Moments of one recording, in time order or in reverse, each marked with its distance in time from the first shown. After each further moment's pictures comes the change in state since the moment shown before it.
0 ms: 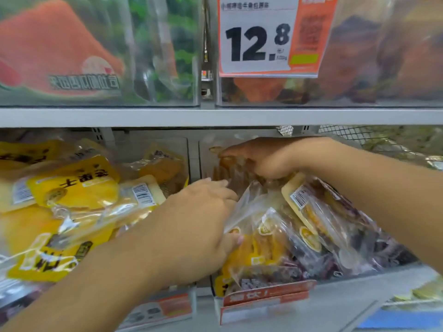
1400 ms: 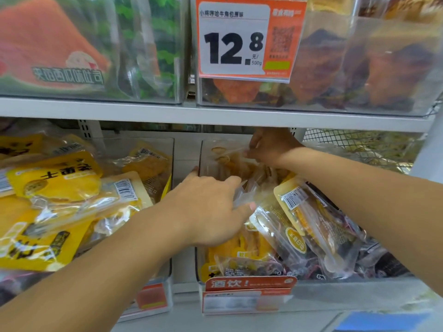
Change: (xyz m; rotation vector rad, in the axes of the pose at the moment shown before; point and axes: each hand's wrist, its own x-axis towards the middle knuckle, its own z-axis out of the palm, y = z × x) left_hand 0.040 0.031 -0.004 -0.046 -0.143 -0.235; right_hand 0.000 0.043 0.016 0.312 0.524 0.287
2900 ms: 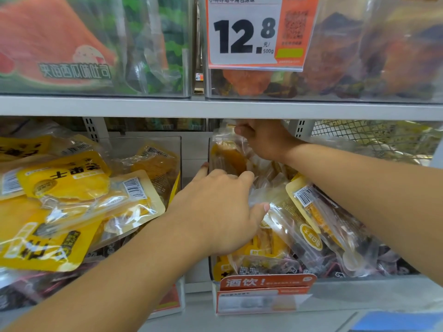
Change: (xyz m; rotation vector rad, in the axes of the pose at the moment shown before) left_hand -0.004 -0.002 0.013 0.048 0.198 0.064; right_hand 0.035 -0.002 0.026 0.195 0.172 -0.362
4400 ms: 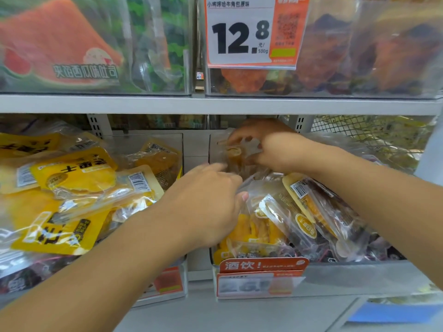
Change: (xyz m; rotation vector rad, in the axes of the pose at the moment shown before) left_hand -0.013 -0.012 -0.005 0.049 -0.031 0.016; right_hand -0.044 -0.035 -0.029 -0.240 -0.248 -0.064
